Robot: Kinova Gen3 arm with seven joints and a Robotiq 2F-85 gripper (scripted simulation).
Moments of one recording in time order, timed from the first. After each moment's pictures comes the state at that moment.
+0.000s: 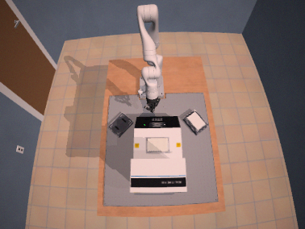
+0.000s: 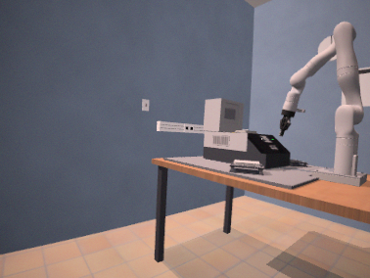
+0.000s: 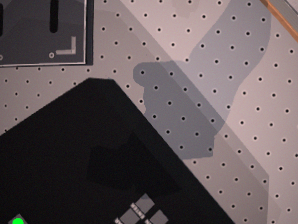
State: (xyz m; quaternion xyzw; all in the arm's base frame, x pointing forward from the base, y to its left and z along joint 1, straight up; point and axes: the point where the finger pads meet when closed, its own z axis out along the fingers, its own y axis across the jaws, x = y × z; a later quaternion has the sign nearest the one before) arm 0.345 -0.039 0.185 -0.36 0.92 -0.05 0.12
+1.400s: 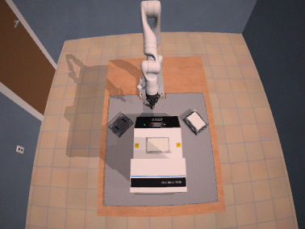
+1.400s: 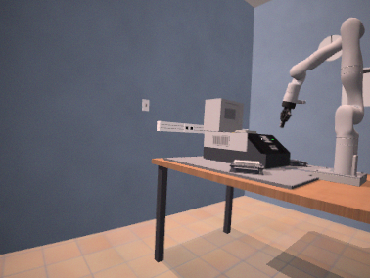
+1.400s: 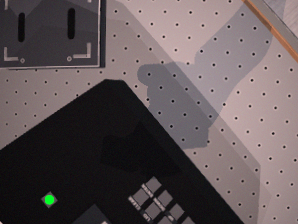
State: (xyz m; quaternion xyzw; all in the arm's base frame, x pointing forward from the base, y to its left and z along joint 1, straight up) arm 0.345 -0.039 0.235 -0.36 0.92 -0.05 0.12
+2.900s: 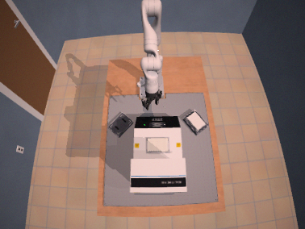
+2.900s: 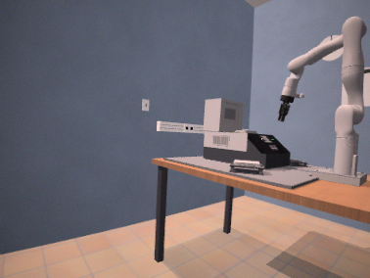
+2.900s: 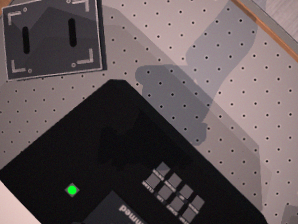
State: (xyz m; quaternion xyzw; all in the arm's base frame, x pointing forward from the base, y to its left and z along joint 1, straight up) arm 0.355 -0.039 0.271 -0.32 0.94 -0.05 0.12
